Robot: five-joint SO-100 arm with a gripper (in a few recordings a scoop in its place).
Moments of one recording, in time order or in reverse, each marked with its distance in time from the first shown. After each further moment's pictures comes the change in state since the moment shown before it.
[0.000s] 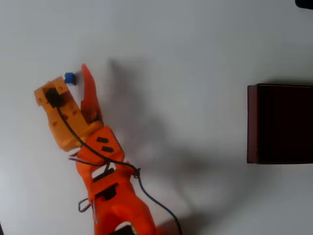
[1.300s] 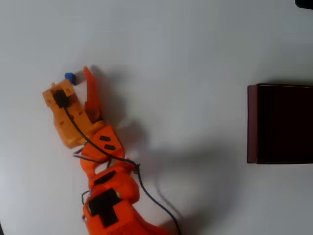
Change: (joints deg) arm 0.1 -22.3 -9.1 -15.3 1.8
